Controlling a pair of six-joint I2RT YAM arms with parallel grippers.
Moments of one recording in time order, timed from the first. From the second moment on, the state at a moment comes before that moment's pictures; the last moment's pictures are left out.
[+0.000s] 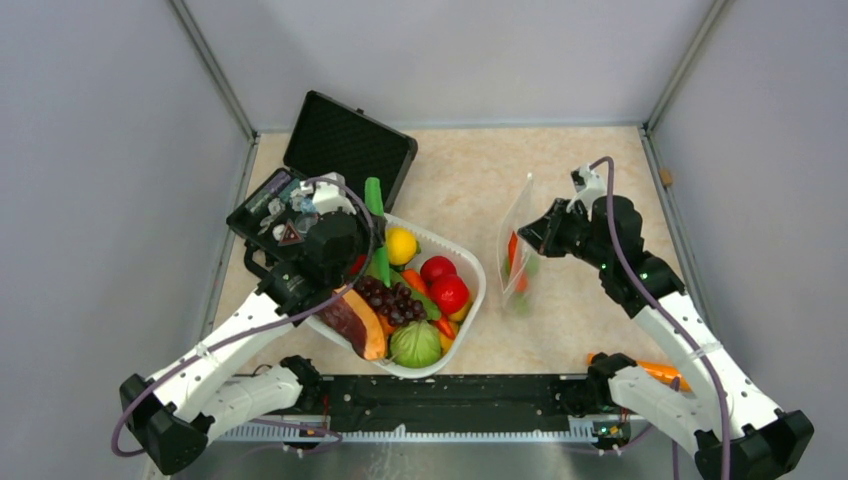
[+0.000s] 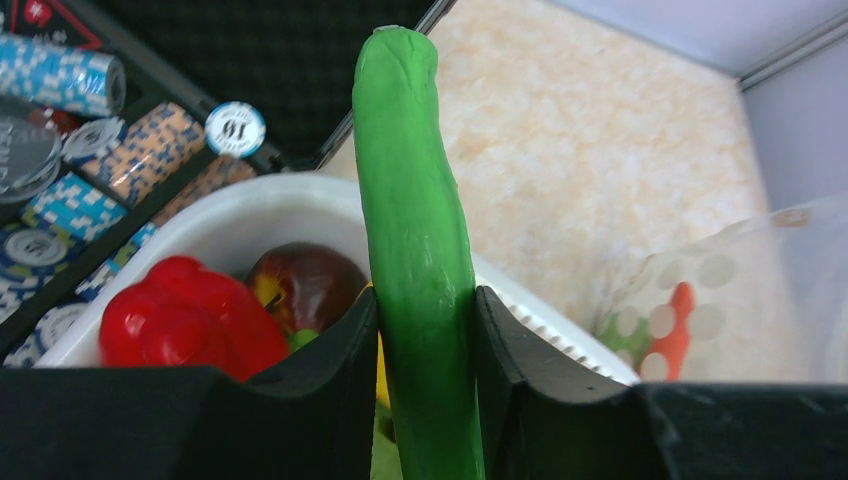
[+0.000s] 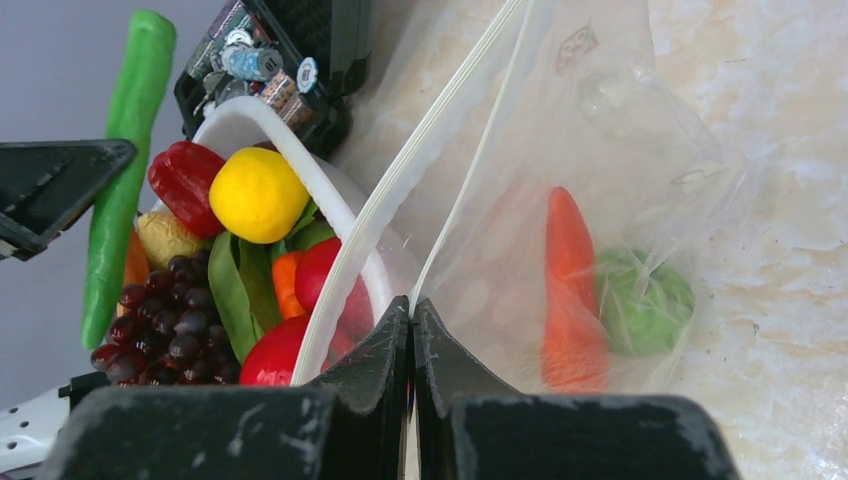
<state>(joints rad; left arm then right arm) -0.69 0.94 0.86 -0.33 -0.48 -0.67 0.40 0.85 0.86 -0.39 -0.21 0.53</state>
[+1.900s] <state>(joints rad) -0.89 1.70 1.76 -0.74 0.11 -0.47 0.54 0.83 0.86 -0.39 -0.08 0.52</state>
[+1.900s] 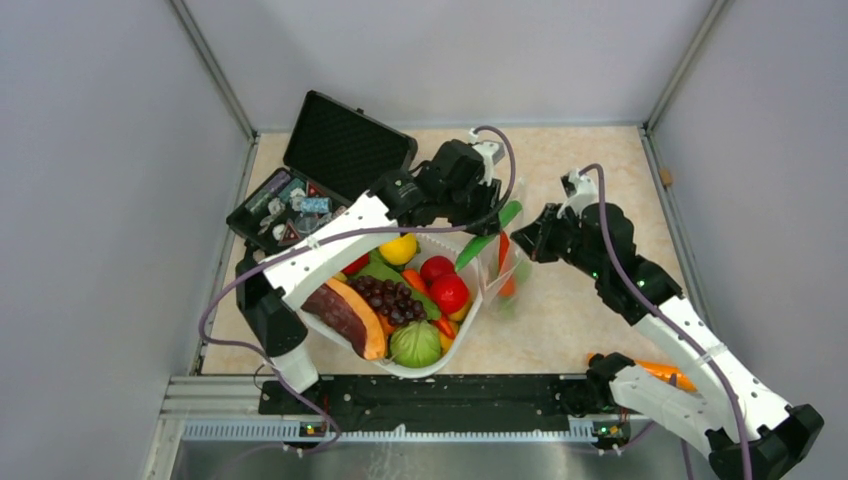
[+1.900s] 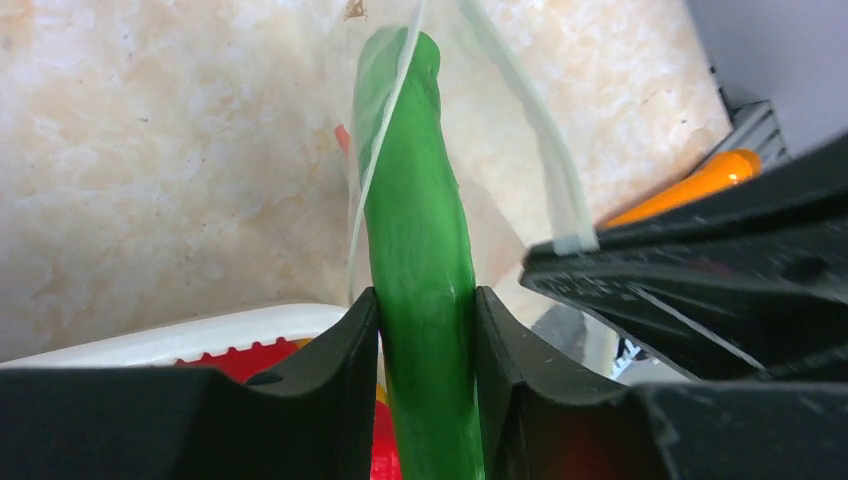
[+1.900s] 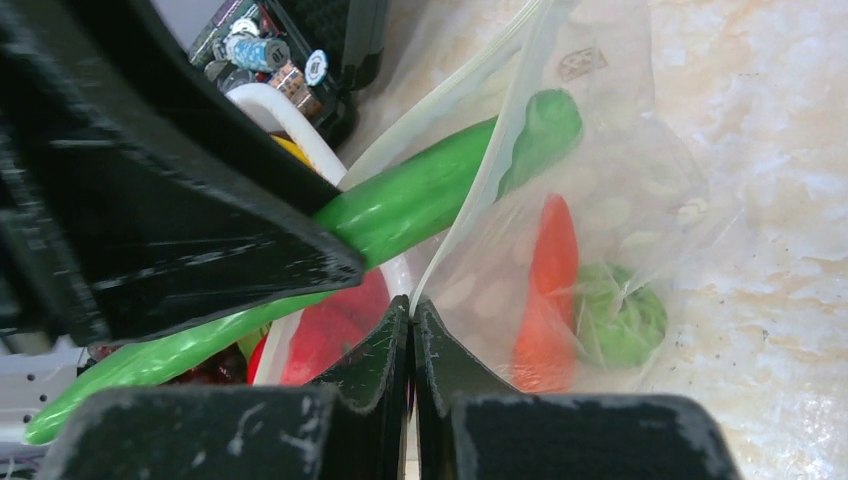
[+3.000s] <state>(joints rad) -0.89 1.68 1.71 -0.69 0.04 -0.44 0.55 0.87 0.86 -0.38 0.06 0.57</state>
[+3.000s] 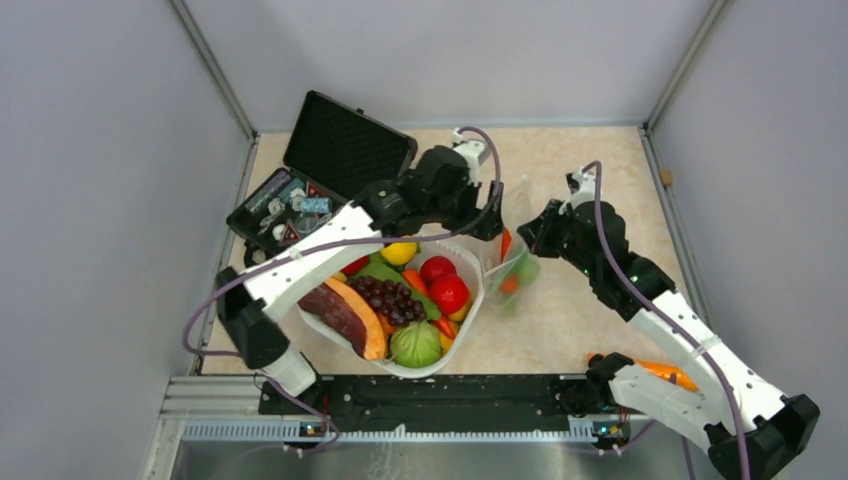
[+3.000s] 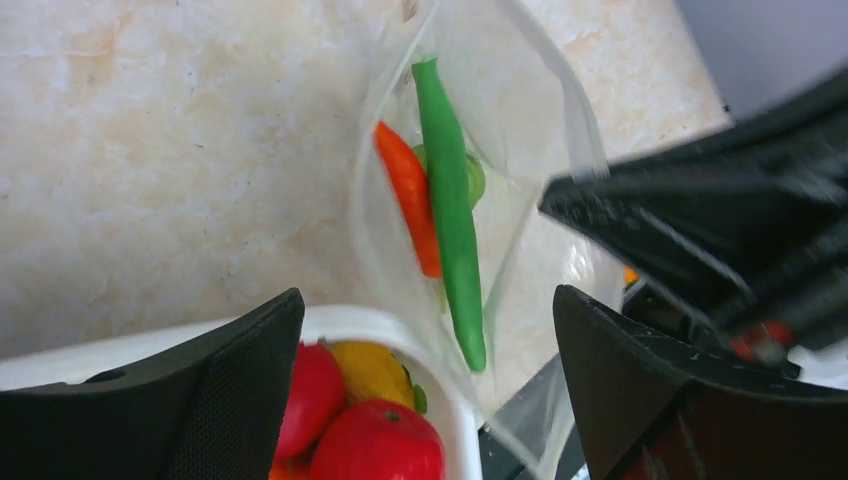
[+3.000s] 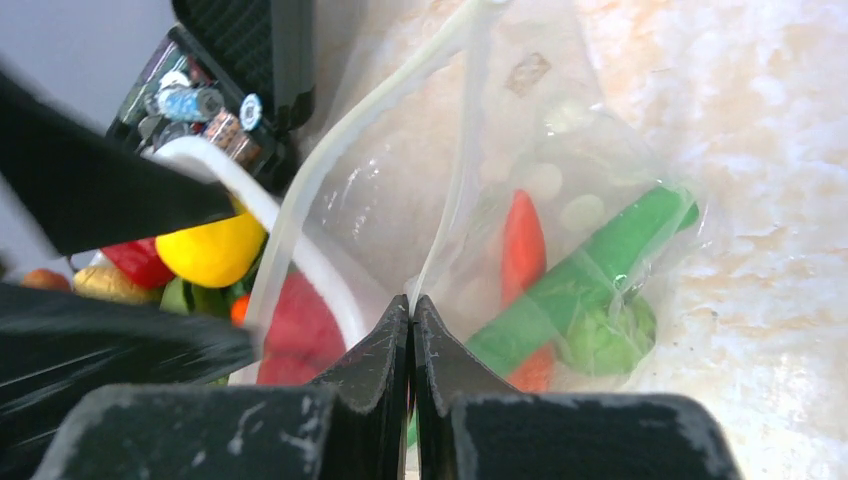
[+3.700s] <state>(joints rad) -0.74 1.24 1.20 -0.54 -0.20 -0.44 0.53 0.77 0.91 -0.35 -0.03 0.45</state>
